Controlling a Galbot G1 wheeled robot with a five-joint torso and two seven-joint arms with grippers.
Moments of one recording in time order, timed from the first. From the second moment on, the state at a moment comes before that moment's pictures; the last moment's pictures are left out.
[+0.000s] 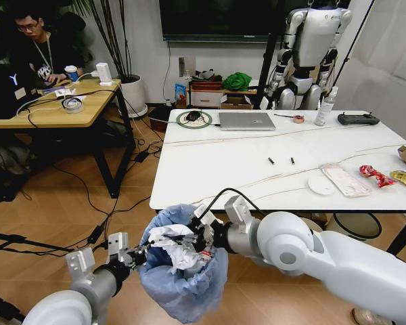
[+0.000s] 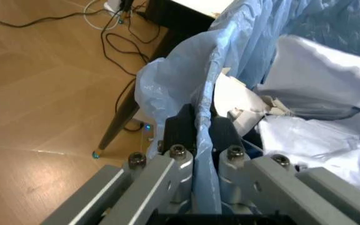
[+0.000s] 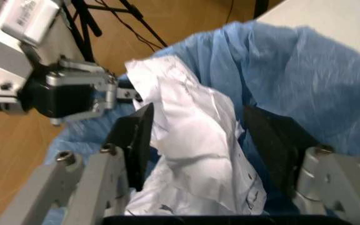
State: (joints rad) left arm 1.67 -0.91 -0.52 -2.42 -1.24 0.49 -0.55; right arm -0.38 0.78 -0.54 2.24 1.39 -0.73 0.37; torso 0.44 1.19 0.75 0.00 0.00
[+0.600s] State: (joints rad) left arm 1.67 -0.91 -0.52 -2.41 -1.21 0.50 -0.53; right arm -0.44 0.69 -0.14 2.28 1.45 -0.61 0.37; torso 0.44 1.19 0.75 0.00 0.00
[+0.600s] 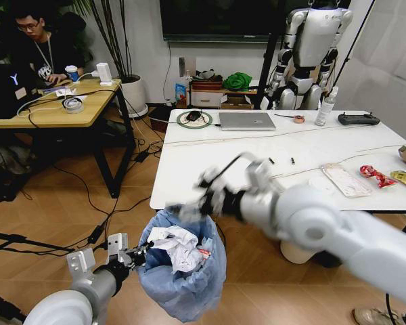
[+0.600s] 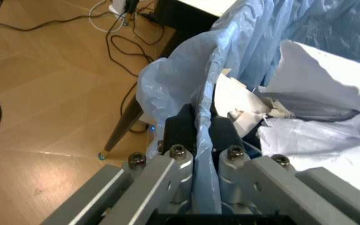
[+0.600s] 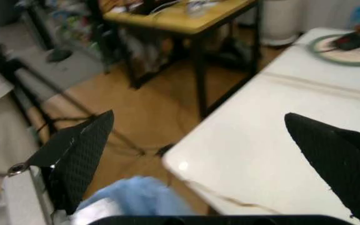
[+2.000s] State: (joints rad) left arm 1.81 -1.01 -0.54 -2.40 -0.97 0.43 -0.42; right arm -1.60 1.28 0.79 2.11 0.57 0.15 -0.21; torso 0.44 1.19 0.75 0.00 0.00
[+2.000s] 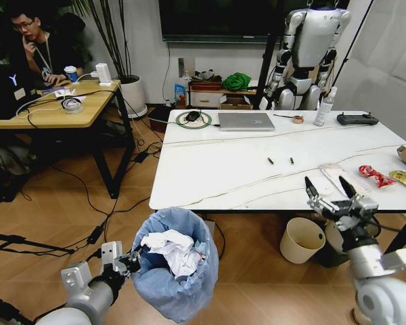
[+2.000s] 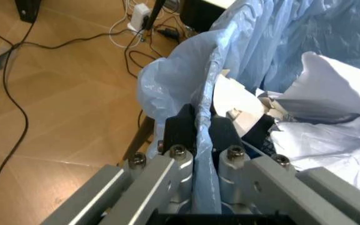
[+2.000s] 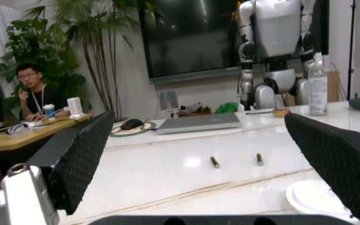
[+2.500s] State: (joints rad) left arm 1.84 -1.01 -0.56 -2.41 -0.96 0.41 -0.41; right arm -1.63 1.31 0.77 2.11 0.58 0.15 -0.23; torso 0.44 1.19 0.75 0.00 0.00
